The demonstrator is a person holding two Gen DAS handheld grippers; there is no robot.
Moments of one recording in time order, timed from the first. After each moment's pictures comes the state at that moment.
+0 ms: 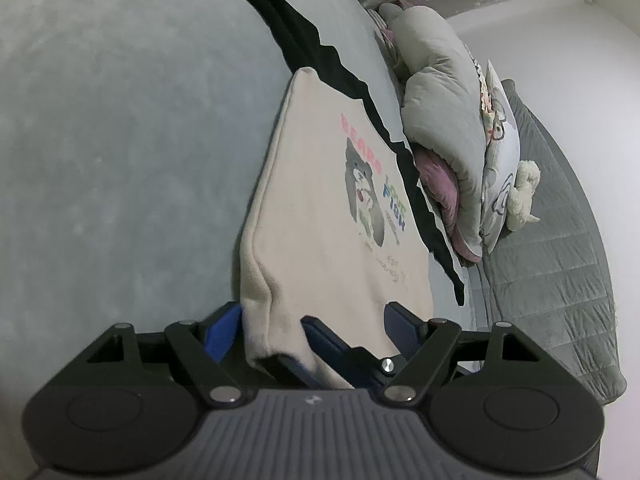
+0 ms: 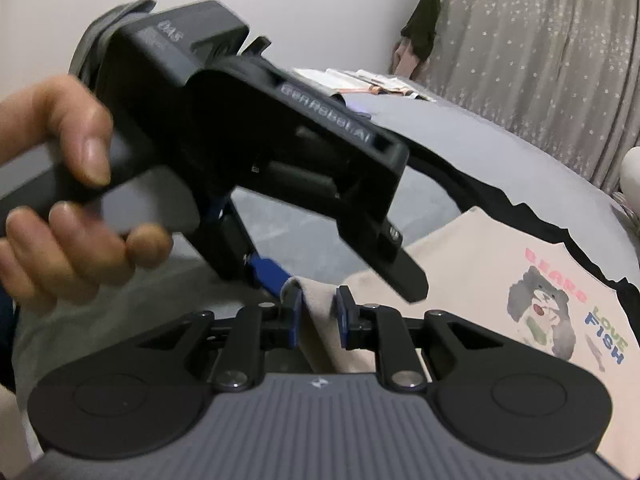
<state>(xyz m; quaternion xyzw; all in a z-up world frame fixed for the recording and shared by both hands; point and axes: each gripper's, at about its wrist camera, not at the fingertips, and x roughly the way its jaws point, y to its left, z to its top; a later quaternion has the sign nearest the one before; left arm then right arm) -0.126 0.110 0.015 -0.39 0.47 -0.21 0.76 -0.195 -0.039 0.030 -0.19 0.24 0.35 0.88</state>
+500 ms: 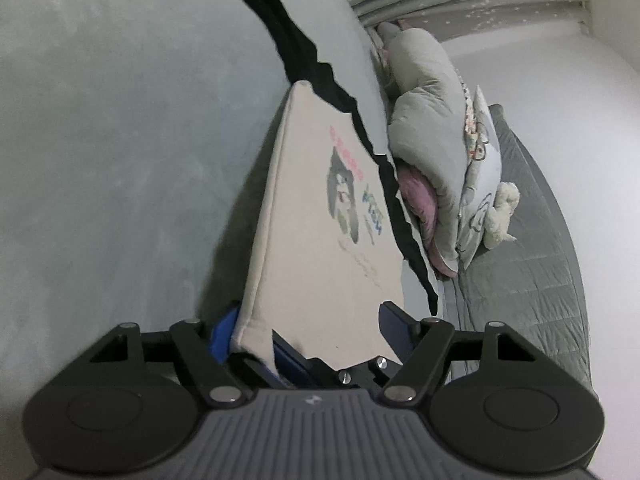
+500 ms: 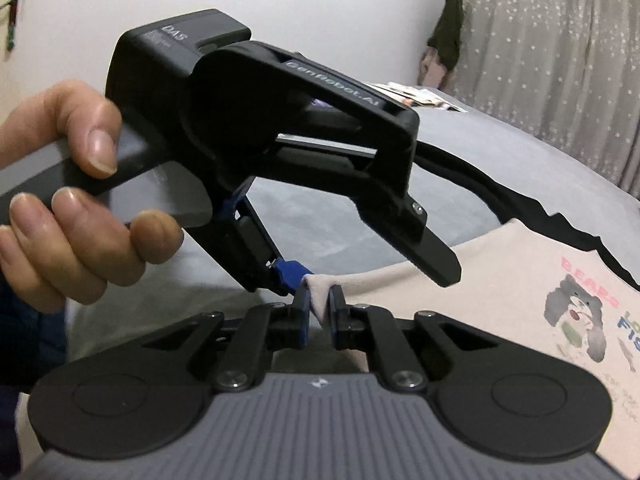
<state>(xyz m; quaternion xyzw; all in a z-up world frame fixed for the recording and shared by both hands) -0.174 0.133 0.034 -0.44 0.45 -0.21 0.75 -0.226 -0.037 0.042 -0.15 0.24 0.41 0.87</state>
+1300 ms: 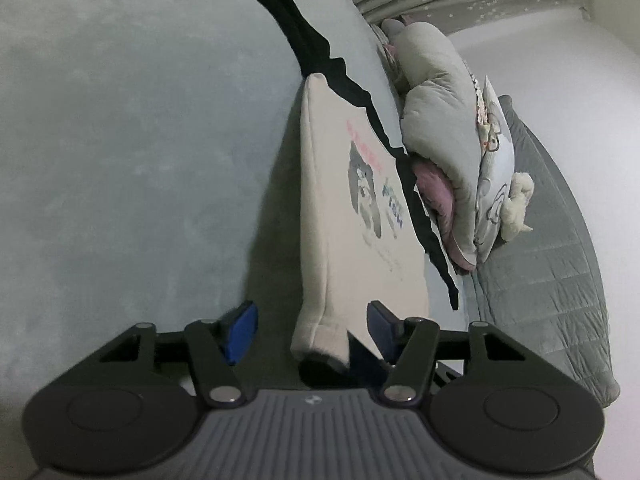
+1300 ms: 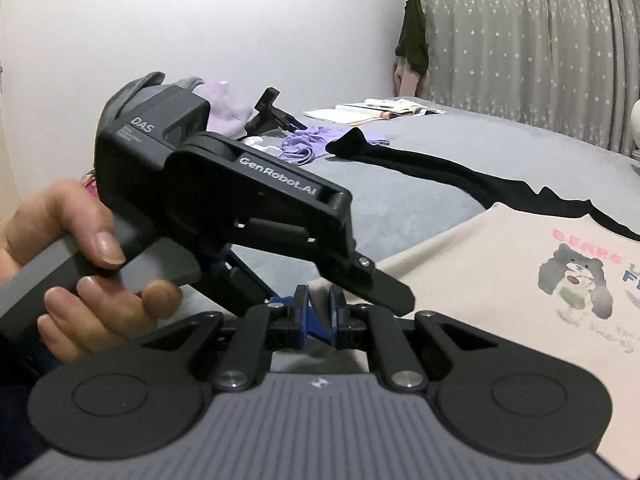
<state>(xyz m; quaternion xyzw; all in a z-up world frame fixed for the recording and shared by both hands) -0.163 0.121 0.014 -0.41 0.46 -0.19 0.76 -0.224 -0.069 0.043 -0.05 0.24 0.40 0.89</state>
